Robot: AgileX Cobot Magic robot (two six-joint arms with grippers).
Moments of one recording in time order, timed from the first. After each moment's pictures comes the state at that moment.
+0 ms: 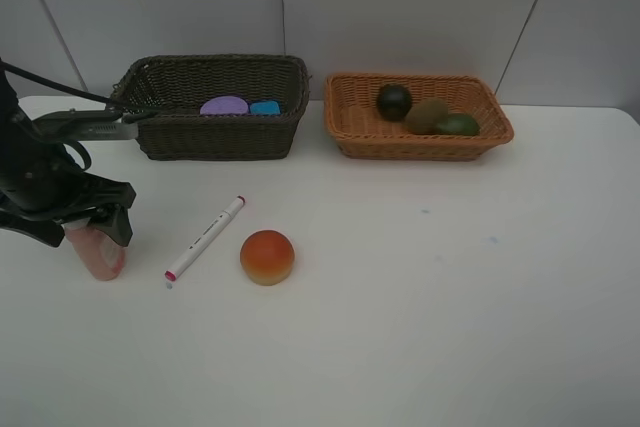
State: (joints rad) left arm -0.11 1.71 -0.80 -0.07 0.59 -0.04; right arm -0.02 0.00 -0.52 -0.07 1.06 0.01
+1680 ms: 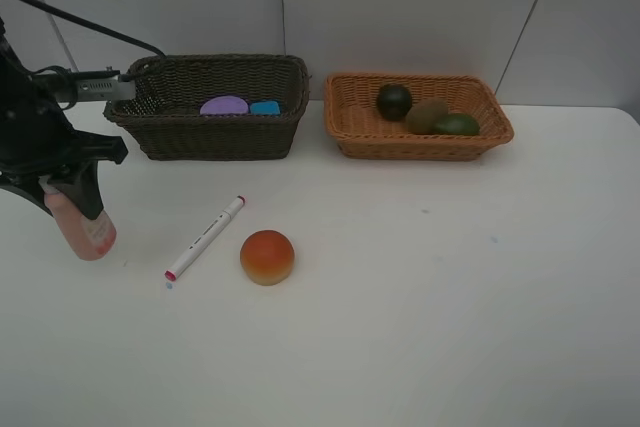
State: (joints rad) left arm -0.11 1.69 -1.04 -0.08 0.98 -0.06; right arm -0.02 0.00 -0.52 -0.07 1.06 0.01
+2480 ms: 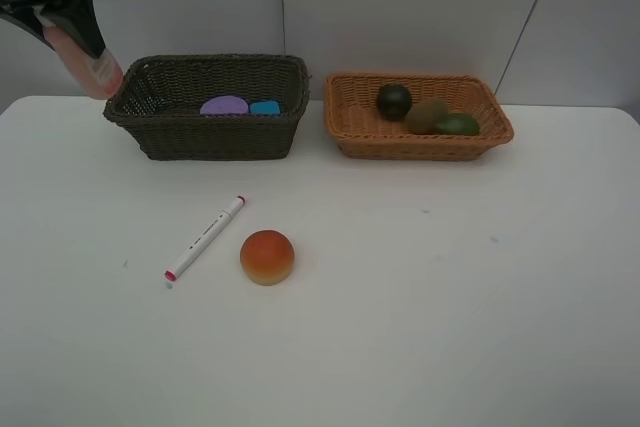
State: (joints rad) left arm -0.11 1.75 -1.59 -0.02 1.09 0.02; right arm -0.02 0.00 -0.52 -0.07 1.06 0.01
